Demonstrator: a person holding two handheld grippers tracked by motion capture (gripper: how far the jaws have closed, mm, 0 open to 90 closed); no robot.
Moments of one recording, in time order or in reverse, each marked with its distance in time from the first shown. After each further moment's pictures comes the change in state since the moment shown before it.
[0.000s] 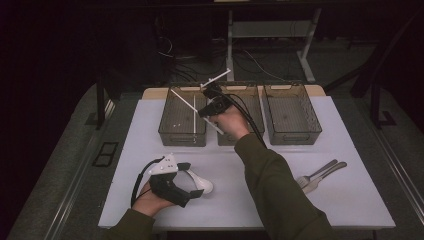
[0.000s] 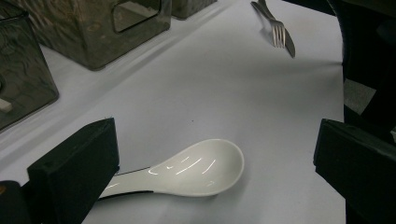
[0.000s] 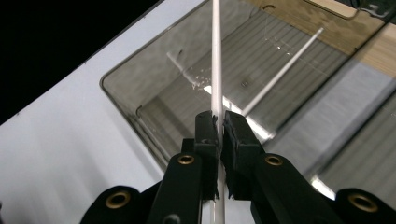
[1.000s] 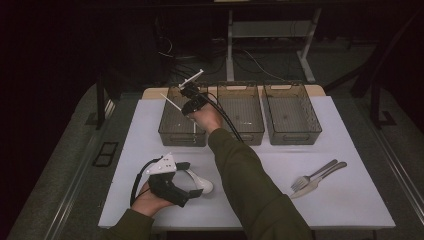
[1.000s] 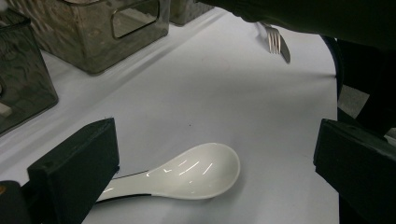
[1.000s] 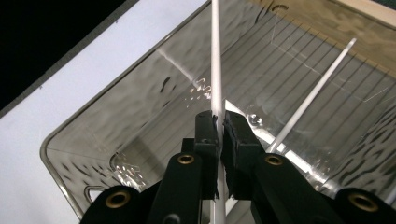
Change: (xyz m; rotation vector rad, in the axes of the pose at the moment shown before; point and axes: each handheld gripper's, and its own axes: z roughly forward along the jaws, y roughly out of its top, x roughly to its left) left arm 0.000 0.001 -0.003 -0.016 -0.014 -0.006; right arm 0.010 0.034 0.079 0.059 -0.063 0.023
